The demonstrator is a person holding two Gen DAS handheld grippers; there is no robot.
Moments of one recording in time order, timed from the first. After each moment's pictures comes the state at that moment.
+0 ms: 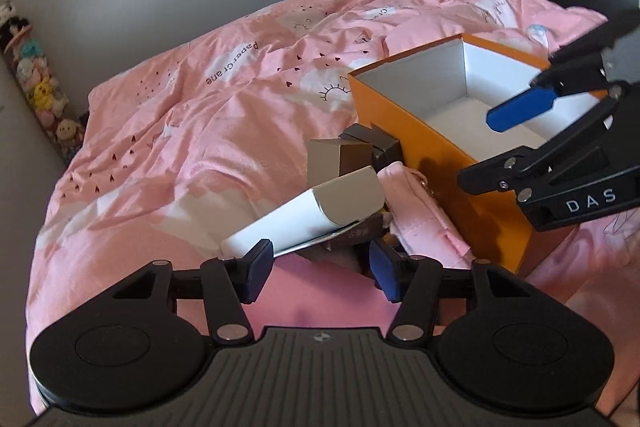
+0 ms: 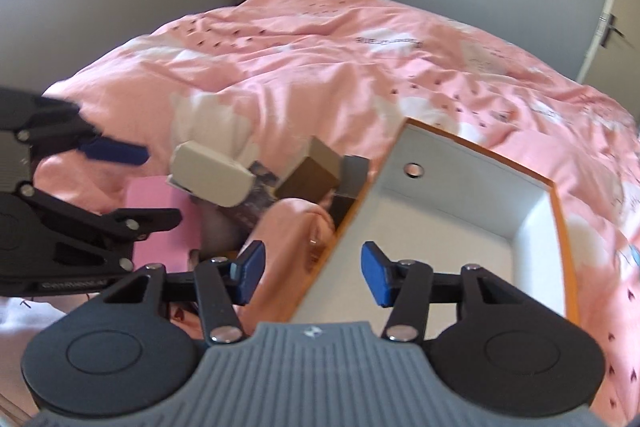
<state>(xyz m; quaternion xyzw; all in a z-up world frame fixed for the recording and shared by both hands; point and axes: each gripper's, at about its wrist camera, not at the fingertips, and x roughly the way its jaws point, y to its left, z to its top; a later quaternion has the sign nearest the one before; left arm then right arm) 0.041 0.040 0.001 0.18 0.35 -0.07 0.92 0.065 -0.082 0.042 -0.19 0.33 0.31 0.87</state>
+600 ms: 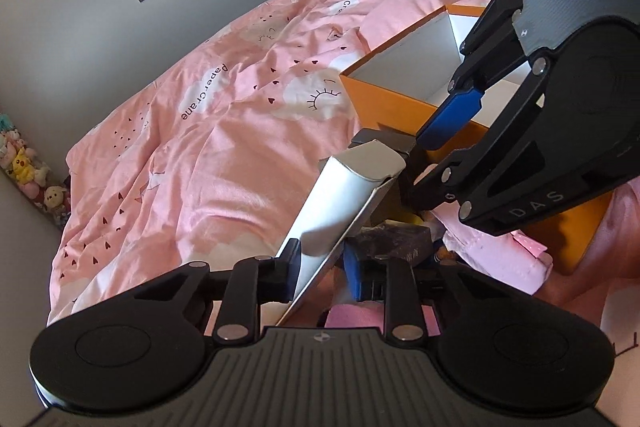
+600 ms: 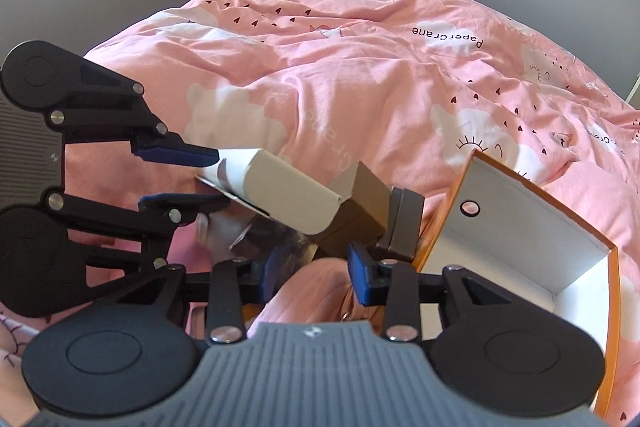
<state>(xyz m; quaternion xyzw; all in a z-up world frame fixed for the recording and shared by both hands) 0.090 0.052 -0.009 0.26 0.33 -0.12 0.90 0.125 -0.026 0.032 -0.22 0.36 0.36 0.83</state>
